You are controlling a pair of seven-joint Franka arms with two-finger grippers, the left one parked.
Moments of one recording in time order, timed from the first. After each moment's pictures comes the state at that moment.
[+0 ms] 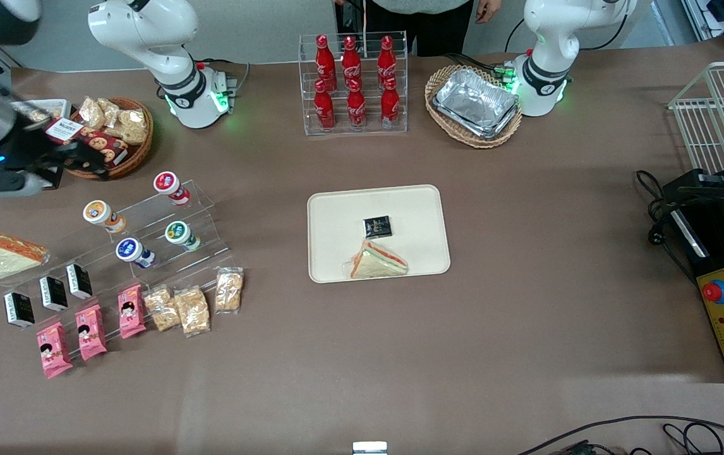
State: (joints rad) arm 0.04 -0.11 0.03 -1.68 0.04 1.49 0.08
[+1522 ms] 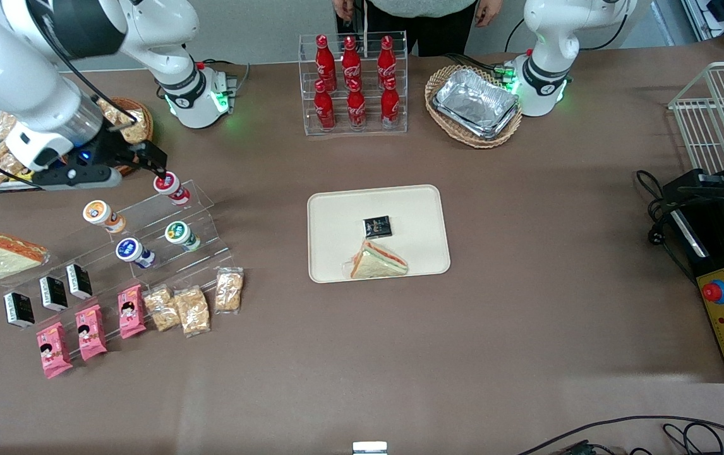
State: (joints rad) arm 0.05 -0.27 0.12 -2.08 0.07 1.79 0.15
